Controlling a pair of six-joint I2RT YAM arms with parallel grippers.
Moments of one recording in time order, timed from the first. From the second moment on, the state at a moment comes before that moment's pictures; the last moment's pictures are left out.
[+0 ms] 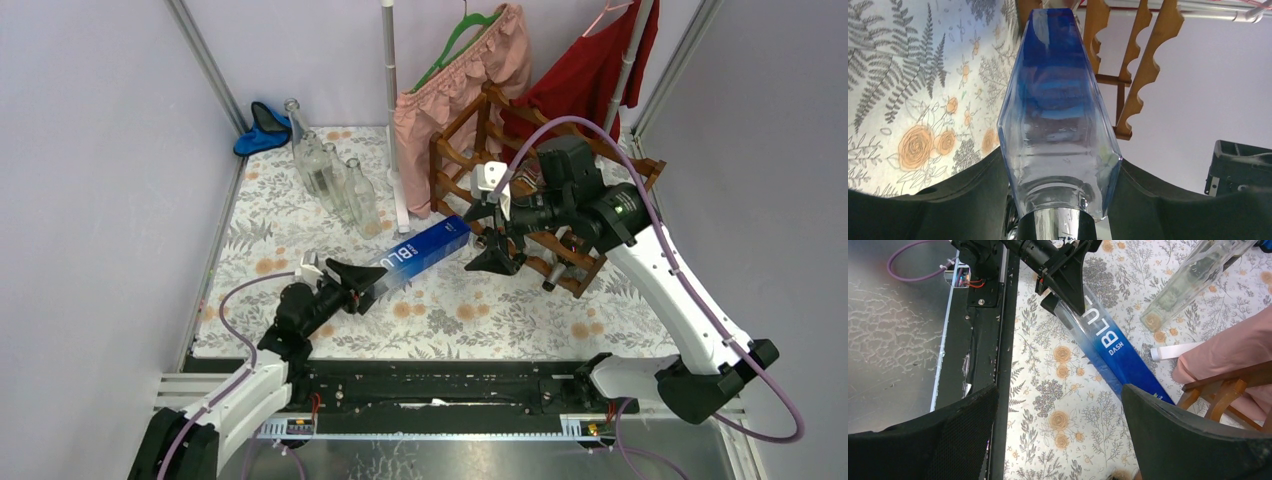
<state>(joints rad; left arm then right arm) -0.37 0.68 0.00 0.50 0.33 -1.55 0.59 1.27 1.55 -0.96 -0.86 -0.60</state>
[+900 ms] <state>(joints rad) -0.37 1.05 0.00 0.89 0.25 -1.53 0.57 1.25 1.52 -0.95 -0.86 -0.60</state>
